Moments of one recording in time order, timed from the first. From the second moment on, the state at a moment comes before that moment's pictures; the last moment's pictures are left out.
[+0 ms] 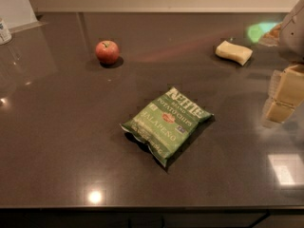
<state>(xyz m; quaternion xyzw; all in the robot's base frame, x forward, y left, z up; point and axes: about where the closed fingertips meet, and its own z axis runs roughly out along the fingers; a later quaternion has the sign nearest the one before) 0.438 -0.217 0.976 -0.60 0.78 -0.03 0.16</state>
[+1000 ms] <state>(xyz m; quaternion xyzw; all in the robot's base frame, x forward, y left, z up) 0.494 -0.182 0.972 -0.58 0.79 -0.04 0.19</state>
